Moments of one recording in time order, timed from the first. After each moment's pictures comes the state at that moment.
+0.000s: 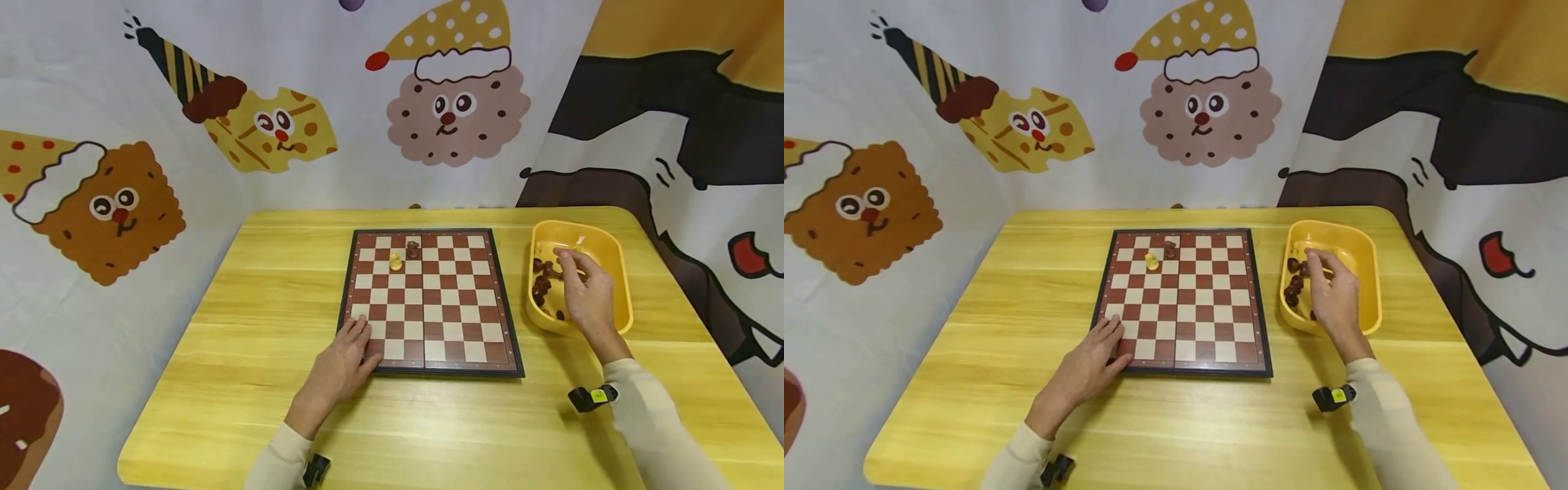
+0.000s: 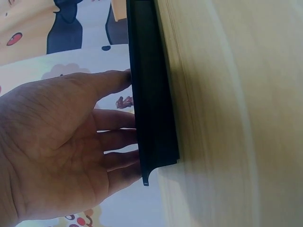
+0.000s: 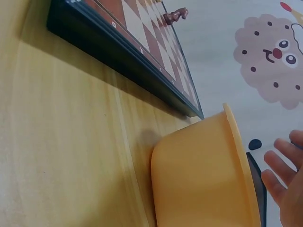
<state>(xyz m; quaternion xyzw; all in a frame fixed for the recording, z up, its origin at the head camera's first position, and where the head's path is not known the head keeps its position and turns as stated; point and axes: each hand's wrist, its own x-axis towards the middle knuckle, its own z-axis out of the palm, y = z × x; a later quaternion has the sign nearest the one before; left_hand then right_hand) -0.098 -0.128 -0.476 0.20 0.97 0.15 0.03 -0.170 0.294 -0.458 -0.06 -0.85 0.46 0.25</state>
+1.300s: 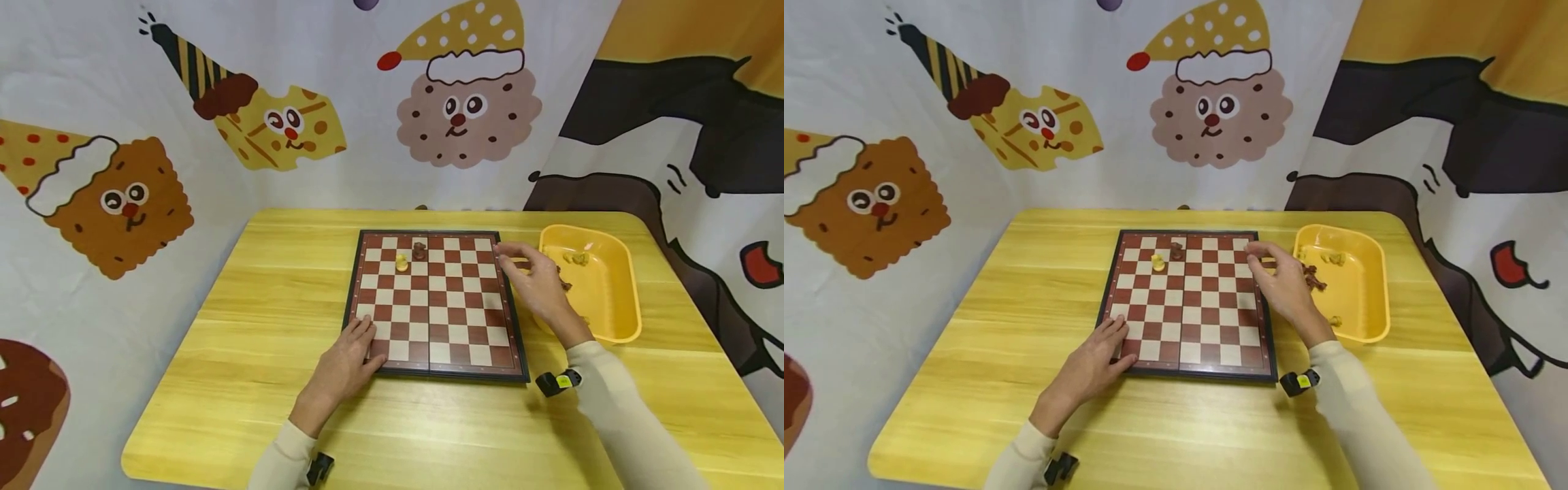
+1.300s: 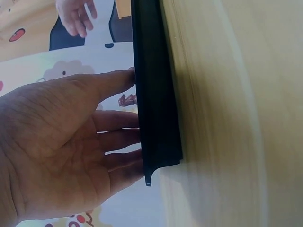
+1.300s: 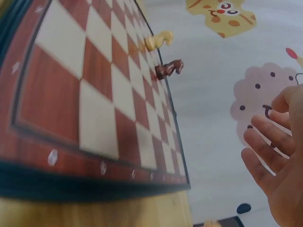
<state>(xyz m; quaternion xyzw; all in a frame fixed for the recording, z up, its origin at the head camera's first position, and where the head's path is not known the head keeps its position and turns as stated) -0.100 -0.130 -0.476 0.19 0.97 0.18 0.03 -0.195 0.223 -0.438 0.09 -0.86 0.49 0.12</state>
